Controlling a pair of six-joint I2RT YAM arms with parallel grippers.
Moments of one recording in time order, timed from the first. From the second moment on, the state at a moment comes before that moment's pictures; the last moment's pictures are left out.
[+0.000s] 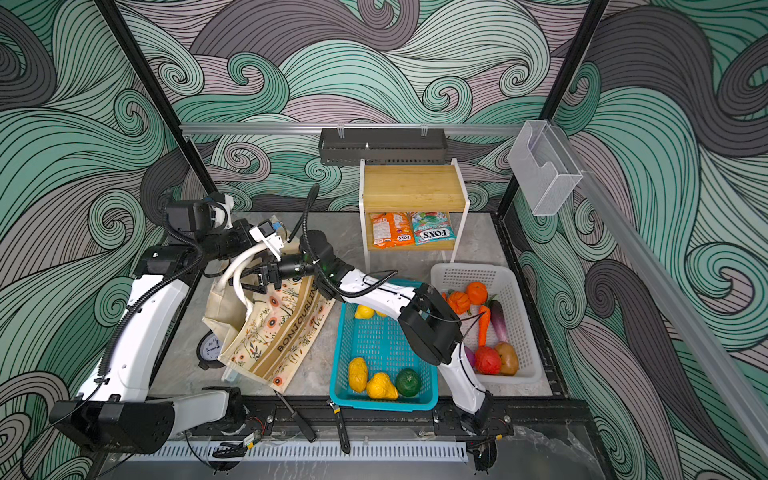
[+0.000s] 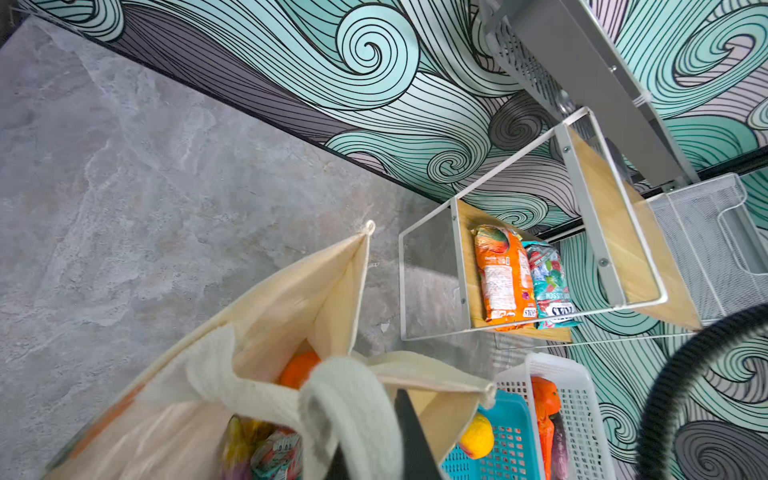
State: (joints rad) left arm -0.03 1.25 1.44 -0.78 0.32 -0.48; right arm 0.97 2.11 1.71 0.60 -0.87 0.70
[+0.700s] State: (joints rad) left arm -0.05 1.28 1.54 -0.92 0.28 -0.43; right arm 0.97 2.06 1.69 0.48 -0.93 0.44
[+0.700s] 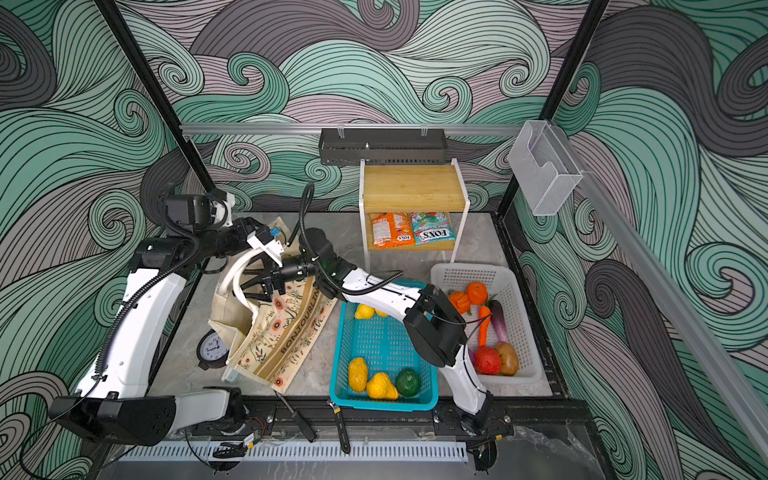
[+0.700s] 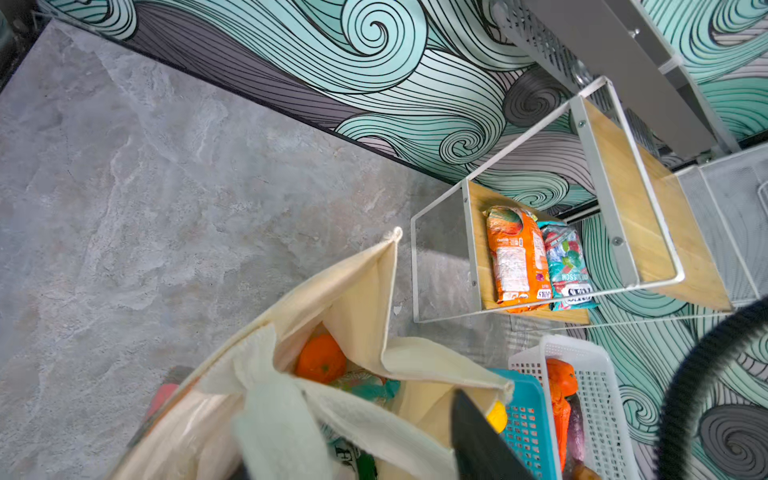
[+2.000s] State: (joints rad) left arm -0.25 1.08 1.48 -1.01 0.50 -0.35; right arm 0.91 1.80 1.45 0.22 -0.64 0.33
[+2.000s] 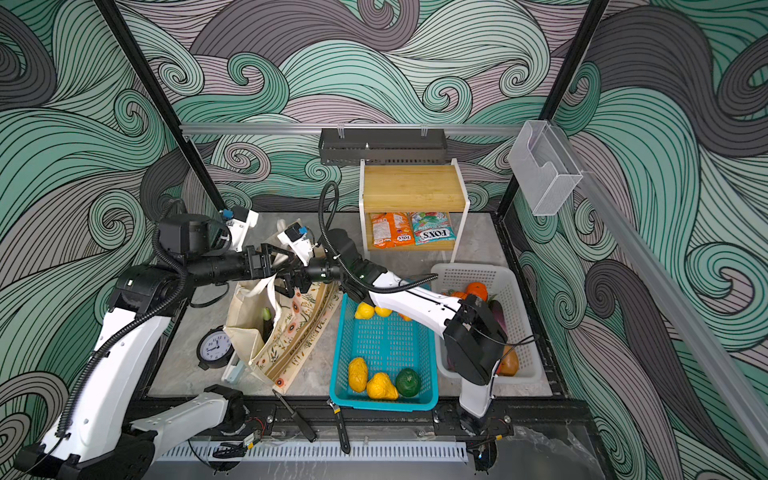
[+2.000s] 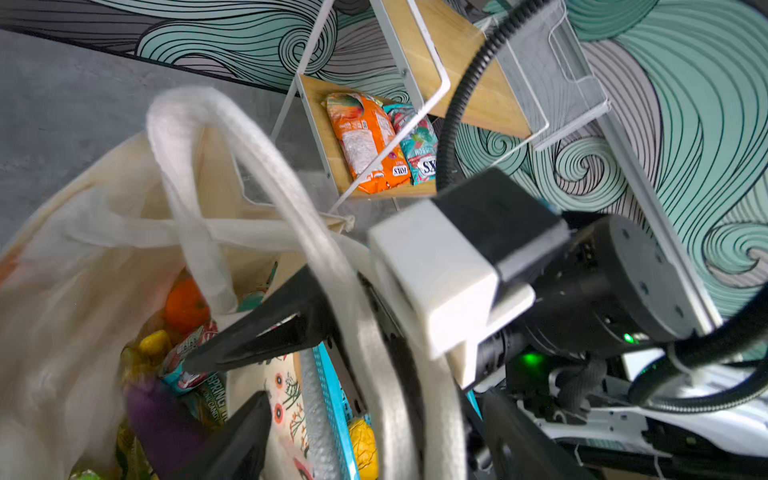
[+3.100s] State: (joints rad) left arm -0.32 1.08 1.29 -0.57 0.37 -0.77; right arm 0.82 1.80 1.33 0.48 -0.79 0.27
